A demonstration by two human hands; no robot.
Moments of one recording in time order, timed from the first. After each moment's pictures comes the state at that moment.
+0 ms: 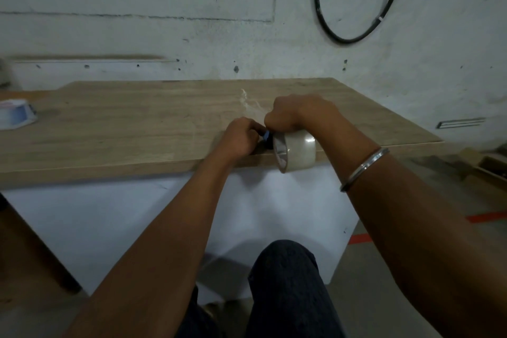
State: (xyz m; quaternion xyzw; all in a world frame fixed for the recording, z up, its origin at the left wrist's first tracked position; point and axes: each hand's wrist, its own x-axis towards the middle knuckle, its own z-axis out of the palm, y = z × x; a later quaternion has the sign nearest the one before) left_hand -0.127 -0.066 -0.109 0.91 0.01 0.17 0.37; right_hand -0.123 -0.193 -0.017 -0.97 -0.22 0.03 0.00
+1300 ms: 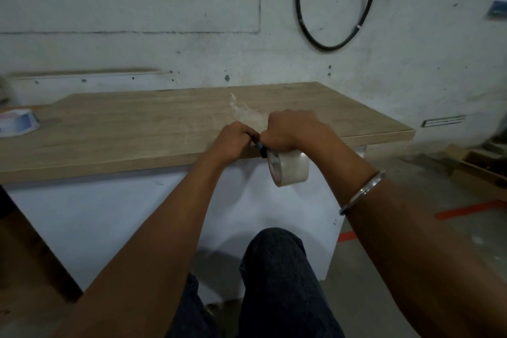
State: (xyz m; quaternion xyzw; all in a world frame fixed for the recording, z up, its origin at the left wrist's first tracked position) left_hand -0.156 -0.086 -0.113 0.93 -0.02 0.16 0.34; right_hand -0.171 -0.232 -0.047 -0.97 -0.24 -0.06 0.01
